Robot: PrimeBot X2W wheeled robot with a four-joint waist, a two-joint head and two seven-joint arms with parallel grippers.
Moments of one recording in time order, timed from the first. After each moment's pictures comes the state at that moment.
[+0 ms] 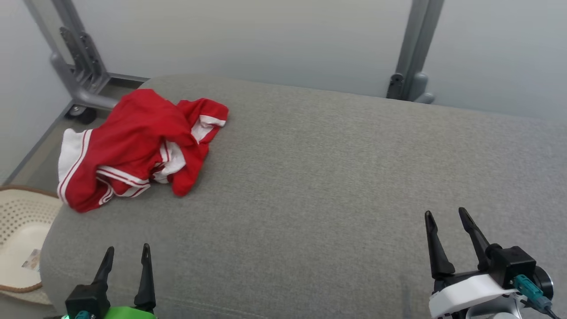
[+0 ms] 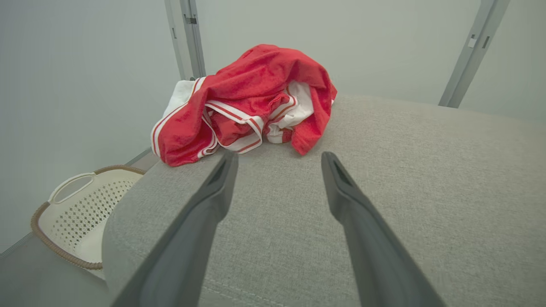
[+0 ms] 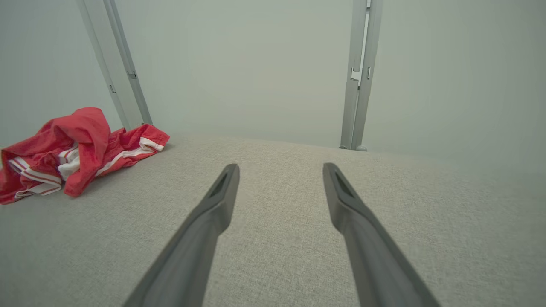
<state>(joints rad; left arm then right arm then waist) 0.03 0.09 0.03 0.30 -0.14 -0.11 -0.26 0.05 -0.07 0.02 0.12 0.14 0.13 -0.26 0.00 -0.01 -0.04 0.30</state>
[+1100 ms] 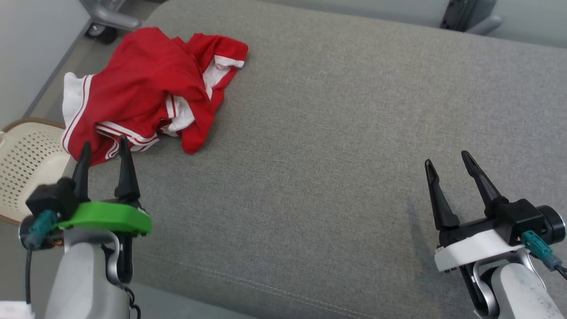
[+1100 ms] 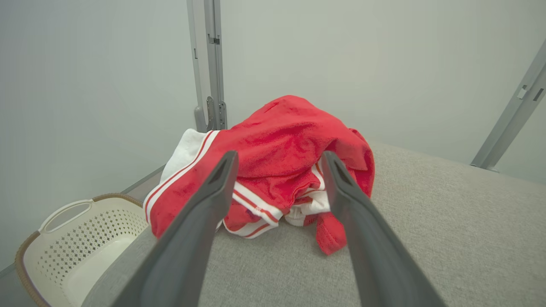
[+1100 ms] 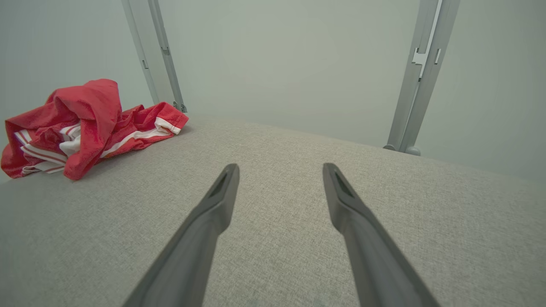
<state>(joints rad) -0.33 0.08 0.06 0.40 -0.28 -0.11 -0.26 -0.10 -0.17 0.08 0.08 0.12 0.13 -0.26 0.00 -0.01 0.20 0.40</state>
